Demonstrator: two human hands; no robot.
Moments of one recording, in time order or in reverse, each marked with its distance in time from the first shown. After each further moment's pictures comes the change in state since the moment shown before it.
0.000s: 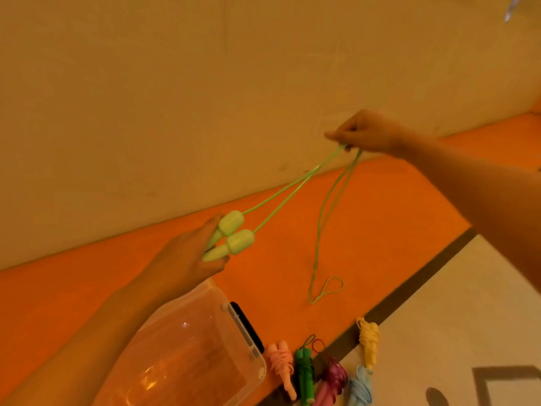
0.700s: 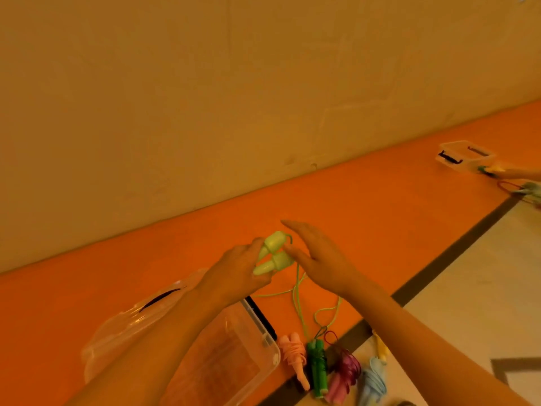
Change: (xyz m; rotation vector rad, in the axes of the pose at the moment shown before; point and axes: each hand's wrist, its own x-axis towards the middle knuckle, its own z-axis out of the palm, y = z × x) left_hand 0.015 0.004 0.082 0.142 -0.126 0.029; right_hand -0.138 -0.017 0.215 0.178 0.019 -0.199
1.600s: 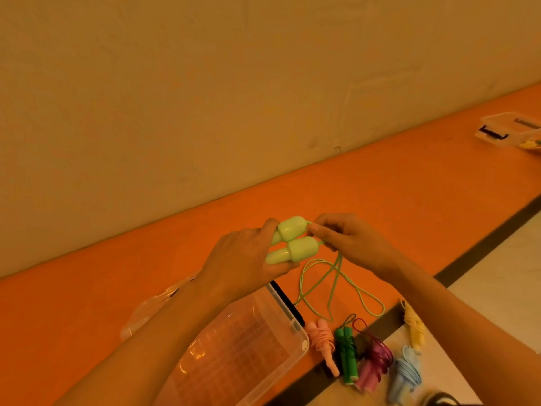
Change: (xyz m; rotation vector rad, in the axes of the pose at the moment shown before) left_hand -0.032 0.011 -0.047 0.296 0.110 0.065; right_hand 0.005 -0.022 -0.014 0.491 -0.131 0.164
